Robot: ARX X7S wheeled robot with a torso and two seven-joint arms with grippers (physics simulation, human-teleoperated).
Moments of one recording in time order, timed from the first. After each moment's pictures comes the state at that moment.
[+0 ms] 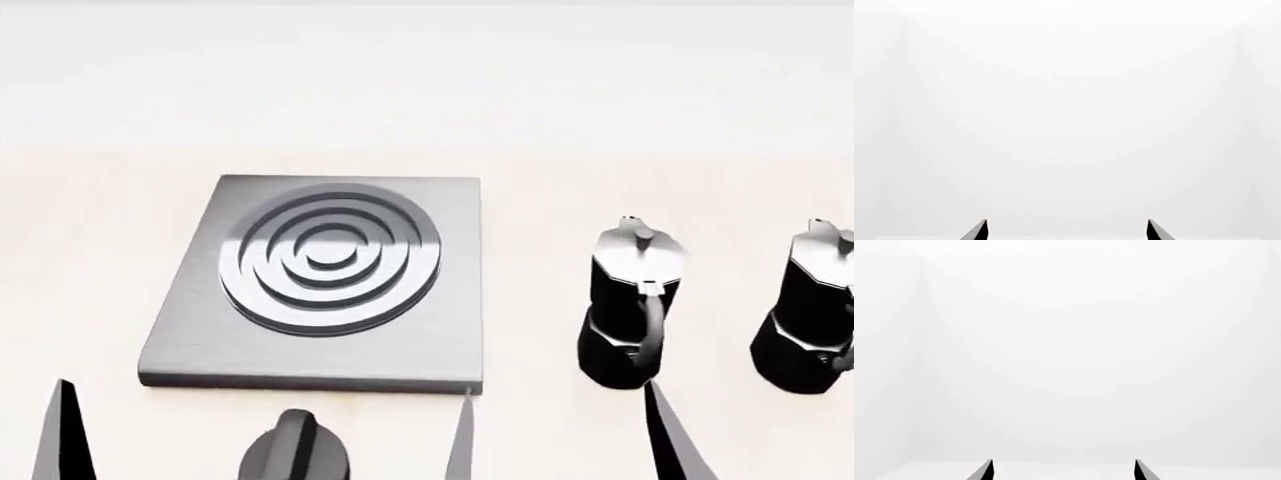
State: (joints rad) left arm 0.22 -0.26 0.20 0.93 -0.09 -0.18 -0.31; right arm -0.17 0.29 -0.24 -0.90 0.15 0.22 0.31
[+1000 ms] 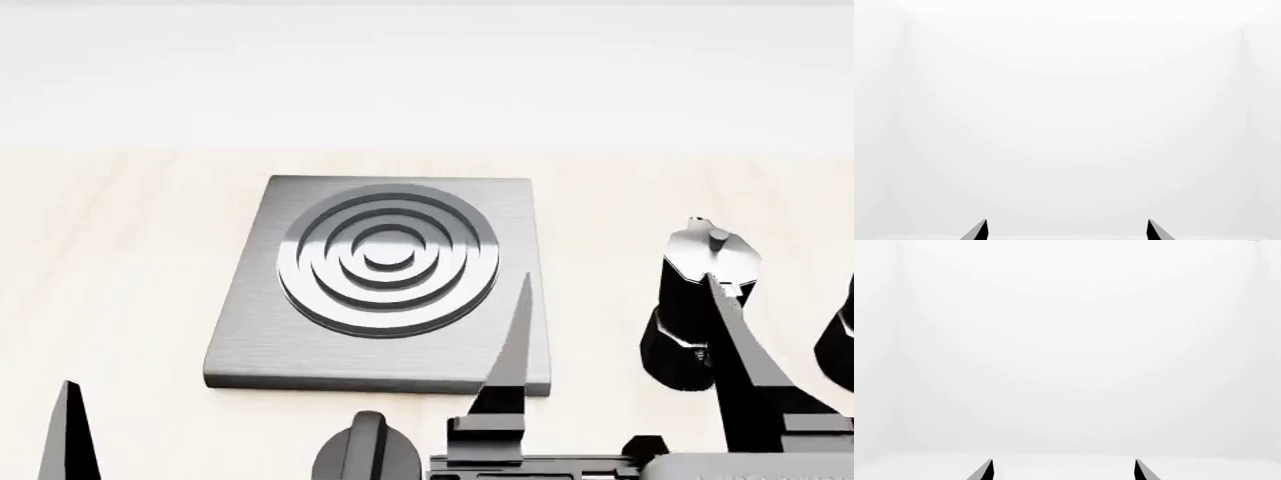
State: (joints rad) left arm 0.21 -0.29 0.23 0.92 -0.11 -0.17 -0.35; right arm 0.15 0.33 -0.11 -0.97 0.37 0.65 0.40
